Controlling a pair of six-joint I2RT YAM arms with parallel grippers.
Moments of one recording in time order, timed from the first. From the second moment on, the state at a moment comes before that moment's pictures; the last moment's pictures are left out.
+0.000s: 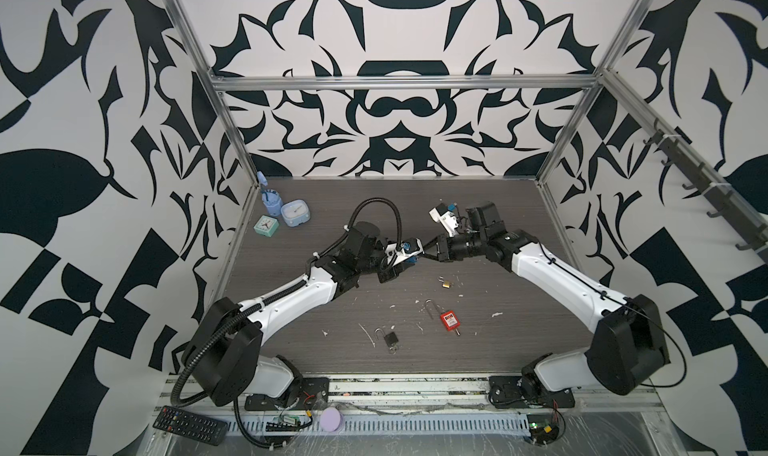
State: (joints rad) left arm -0.71 1.41 0.89 0.00 0.38 0.58; right arm 0.46 1.43 1.08 -0.40 -0.77 0.46
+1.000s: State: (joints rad) left arm -0.69 1.42 0.89 -0.06 0.39 0.53; right arm 0.51 1.49 1.08 -0.33 -0.76 0.47
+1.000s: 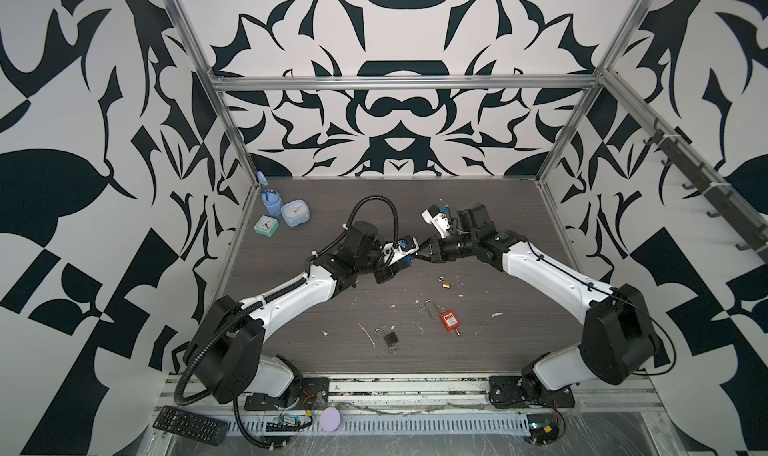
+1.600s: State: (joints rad) left arm -0.69 1.42 0.90 -0.14 0.36 0.52; right arm 0.55 1.53 1.02 -0.22 -0.74 0.49
